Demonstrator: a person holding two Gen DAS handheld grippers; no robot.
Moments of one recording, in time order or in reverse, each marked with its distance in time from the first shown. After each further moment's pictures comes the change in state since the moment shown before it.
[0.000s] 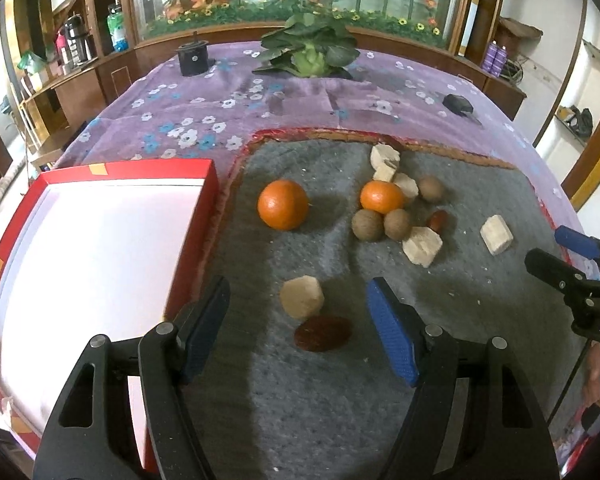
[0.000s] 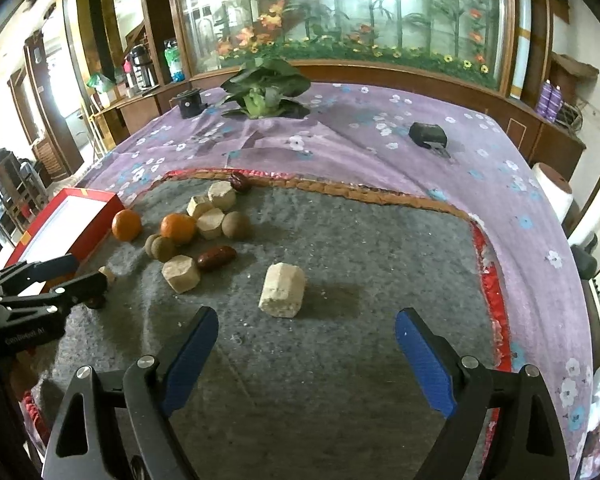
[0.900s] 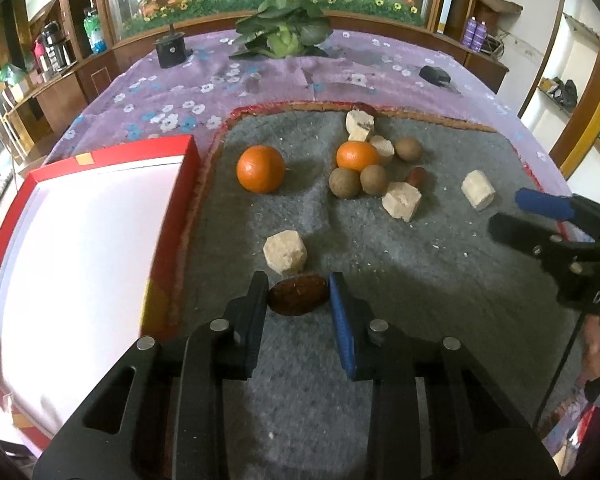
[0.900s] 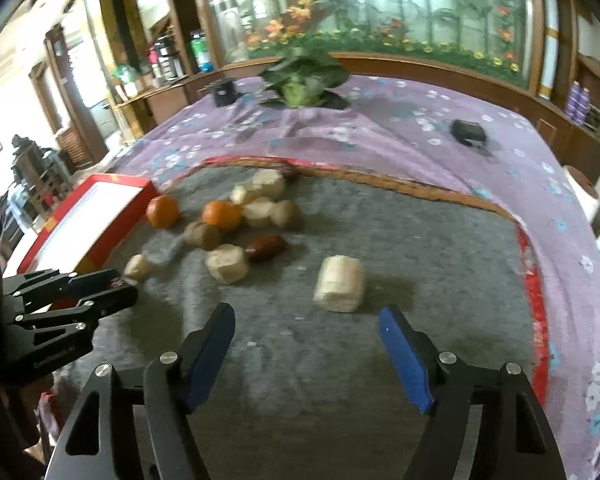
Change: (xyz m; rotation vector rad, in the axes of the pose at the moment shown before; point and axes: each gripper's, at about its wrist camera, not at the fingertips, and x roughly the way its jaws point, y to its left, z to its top) left arm -0.009 -0.006 -0.017 0.066 0.074 -0.052; right arm 0.004 0.036 0.000 -0.059 0.028 0.158
